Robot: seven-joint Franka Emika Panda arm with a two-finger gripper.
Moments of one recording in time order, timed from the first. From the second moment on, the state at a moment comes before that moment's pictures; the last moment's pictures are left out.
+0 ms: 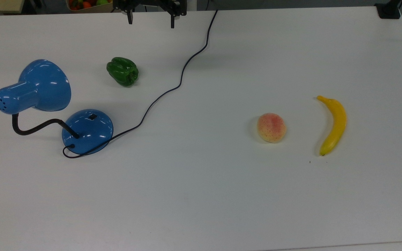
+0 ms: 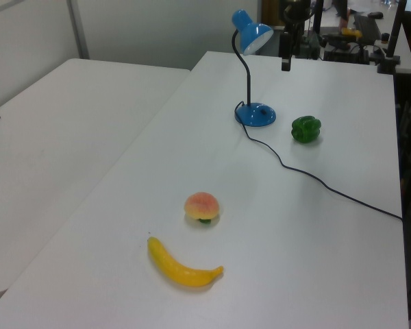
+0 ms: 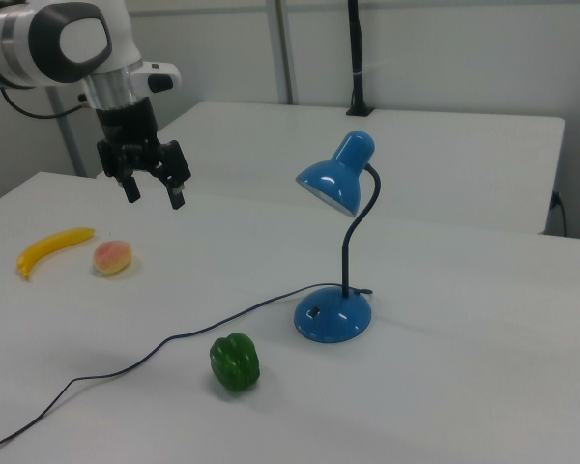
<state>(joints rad) 0.04 0.07 0.04 -1.60 -0.09 1.66 0.06</state>
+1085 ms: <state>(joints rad) 0.04 0.07 0.04 -1.60 -0.09 1.59 0.04</state>
